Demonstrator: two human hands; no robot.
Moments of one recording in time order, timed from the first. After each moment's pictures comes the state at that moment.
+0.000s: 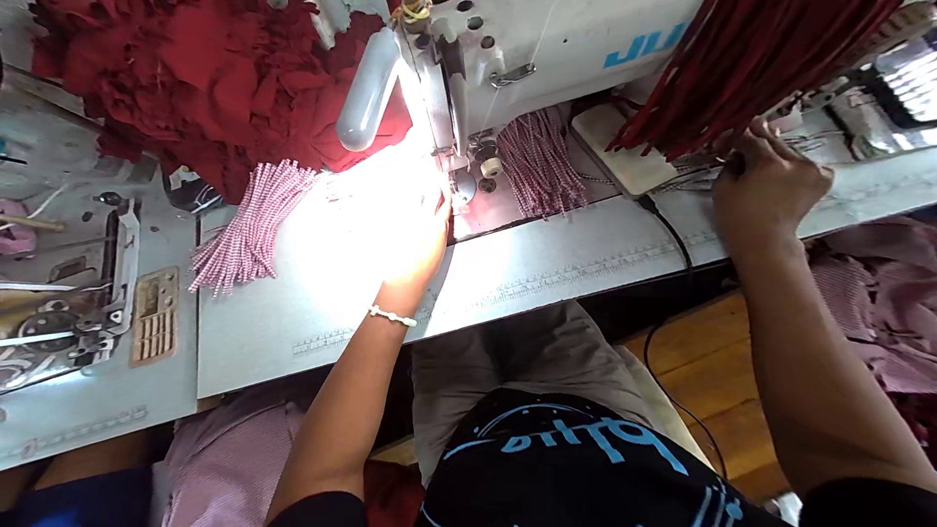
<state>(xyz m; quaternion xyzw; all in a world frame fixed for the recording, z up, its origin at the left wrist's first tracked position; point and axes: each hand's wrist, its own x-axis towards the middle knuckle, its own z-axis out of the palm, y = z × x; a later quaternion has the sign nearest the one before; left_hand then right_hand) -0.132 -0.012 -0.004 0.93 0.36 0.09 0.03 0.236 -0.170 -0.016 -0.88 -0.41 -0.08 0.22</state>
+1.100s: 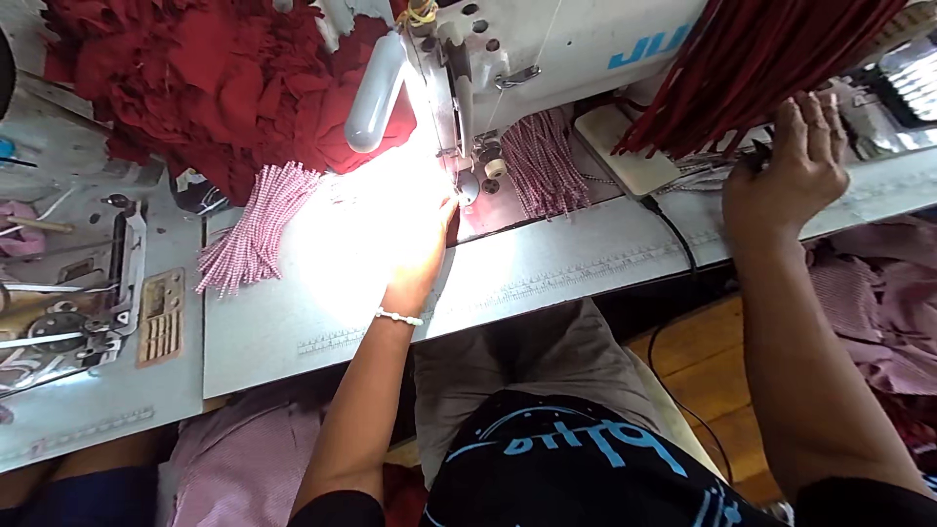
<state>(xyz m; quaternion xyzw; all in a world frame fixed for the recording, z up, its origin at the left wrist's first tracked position) -0.137 -0.014 -0.005 0.91 0.36 0.15 0.15 0.239 -0.171 -0.021 -0.83 -0.42 -0.20 0.30</state>
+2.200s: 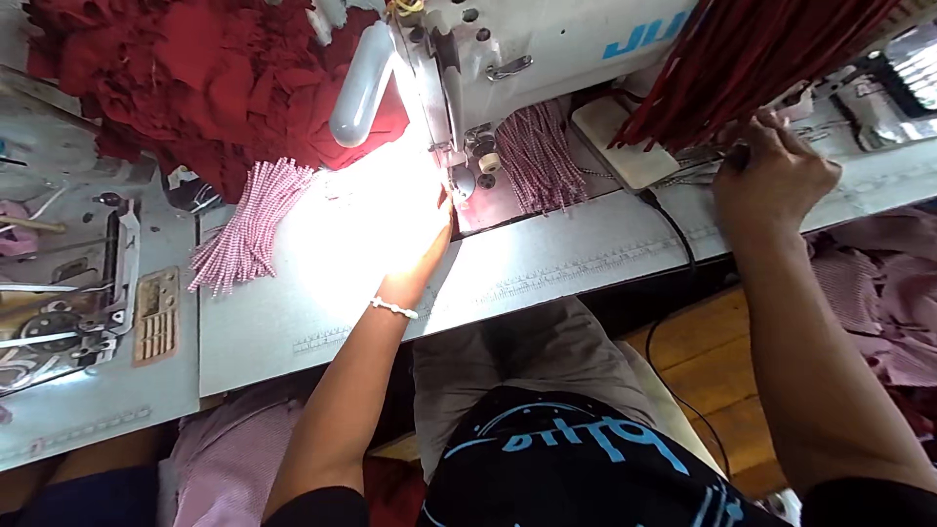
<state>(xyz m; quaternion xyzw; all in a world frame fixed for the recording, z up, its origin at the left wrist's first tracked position) -0.134 -0.016 -0.008 0.92 0.38 0.07 0.07 0.237 -0.170 -0.020 -0.88 -0.40 -0.11 0.23</state>
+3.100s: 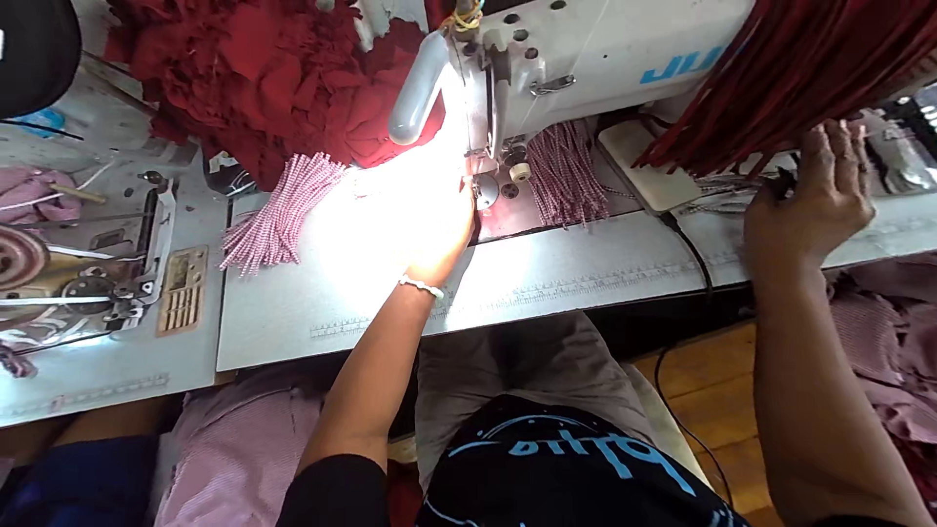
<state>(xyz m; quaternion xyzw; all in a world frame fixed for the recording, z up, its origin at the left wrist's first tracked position) -0.095 0.019 -0.003 0.88 0.44 0.07 0.13 0.236 -0.179 -0.020 -0.83 -0.44 -0.16 0.31</state>
